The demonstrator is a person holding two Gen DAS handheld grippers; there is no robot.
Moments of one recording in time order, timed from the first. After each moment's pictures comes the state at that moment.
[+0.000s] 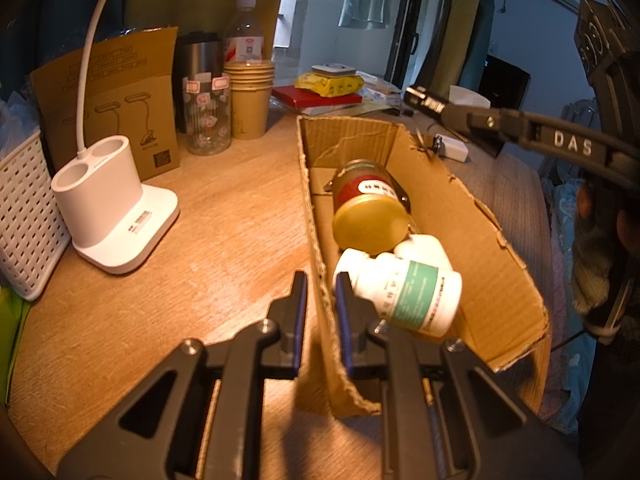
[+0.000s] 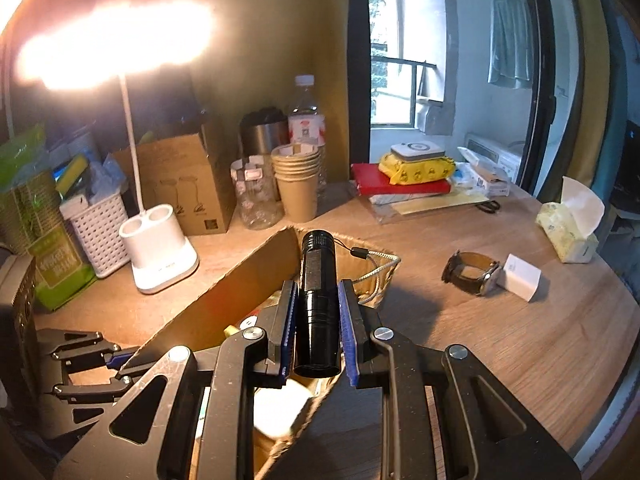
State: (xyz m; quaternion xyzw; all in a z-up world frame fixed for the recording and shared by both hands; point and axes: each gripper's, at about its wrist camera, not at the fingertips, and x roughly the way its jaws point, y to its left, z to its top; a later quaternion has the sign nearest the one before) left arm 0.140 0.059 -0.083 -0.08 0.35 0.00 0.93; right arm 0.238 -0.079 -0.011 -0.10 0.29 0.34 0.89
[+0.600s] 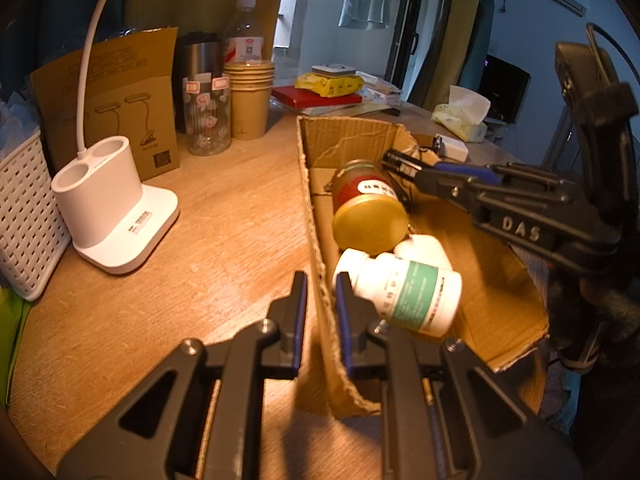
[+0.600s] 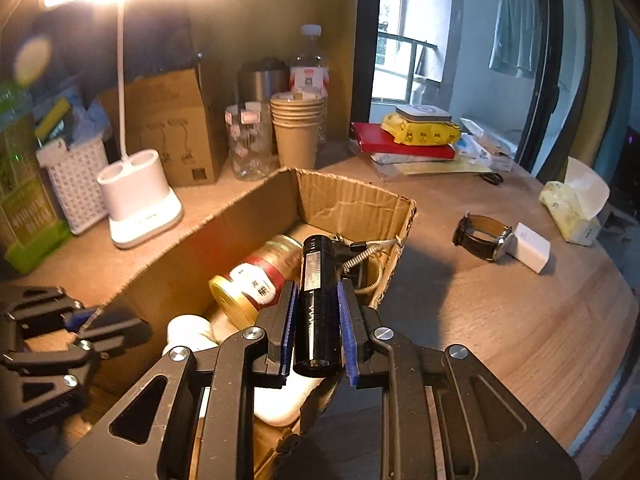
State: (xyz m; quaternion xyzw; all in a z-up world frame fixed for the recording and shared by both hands) left arm 0.139 0.059 -0.083 -0.08 0.35 0.00 0.93; right arm 0.233 -0.060 -0.054 -0.15 0.32 0.31 0.88
